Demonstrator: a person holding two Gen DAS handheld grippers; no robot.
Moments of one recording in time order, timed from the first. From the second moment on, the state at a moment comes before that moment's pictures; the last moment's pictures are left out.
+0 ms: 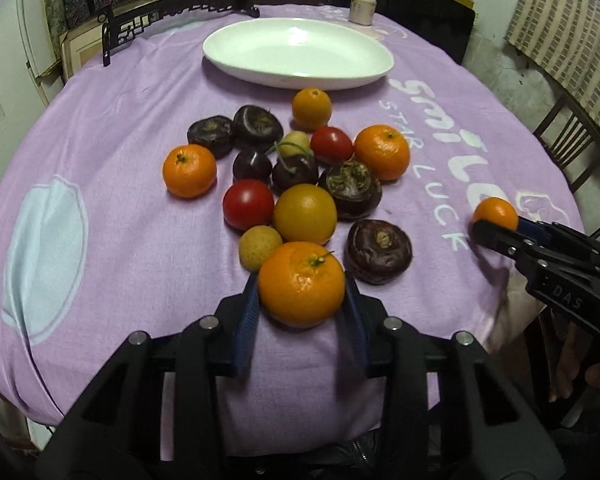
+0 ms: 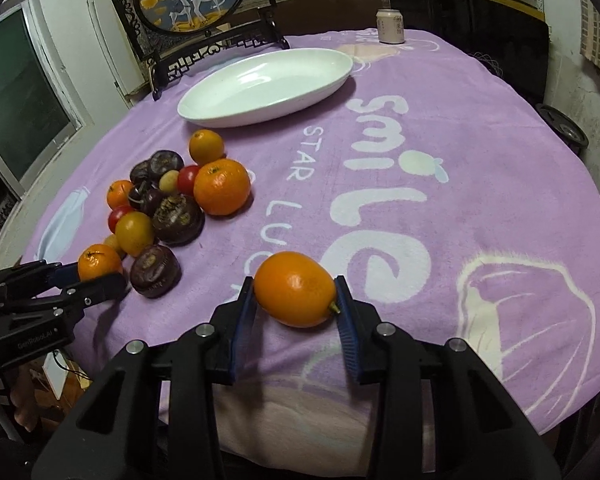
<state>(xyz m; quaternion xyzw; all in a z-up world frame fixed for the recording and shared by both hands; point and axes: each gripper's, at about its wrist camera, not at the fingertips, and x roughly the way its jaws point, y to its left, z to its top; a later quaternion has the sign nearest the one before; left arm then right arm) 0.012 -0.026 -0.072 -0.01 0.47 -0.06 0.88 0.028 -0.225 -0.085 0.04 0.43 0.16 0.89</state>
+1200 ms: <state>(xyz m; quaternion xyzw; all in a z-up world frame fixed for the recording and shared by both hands) 0.354 0.011 -0.026 -0.06 0.48 -0.04 0.88 0.358 -0.157 -0.050 -0.03 0.48 0.17 0.86</state>
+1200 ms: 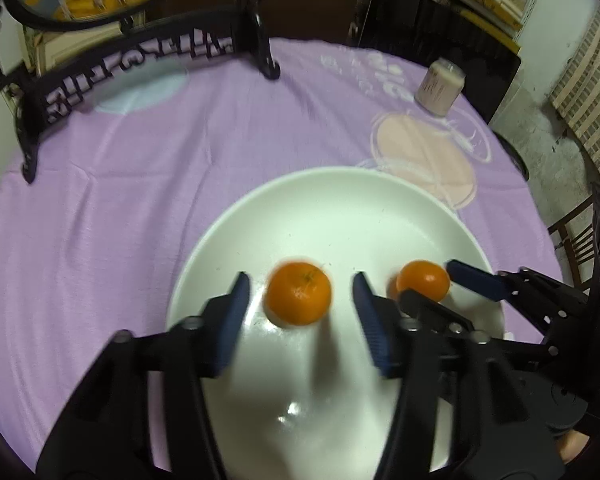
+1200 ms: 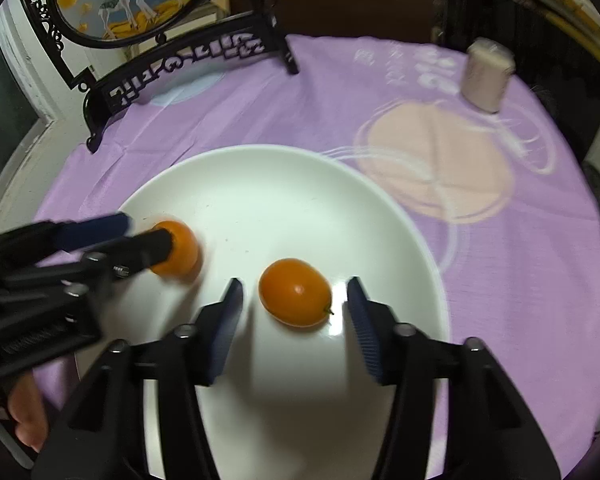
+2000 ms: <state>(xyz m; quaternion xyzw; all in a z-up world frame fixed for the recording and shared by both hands) 0.085 0.062 -0.043 -0.08 0.42 0.00 0.90 0.104 -0.187 -0.034 0.01 0.44 0.18 0.88</state>
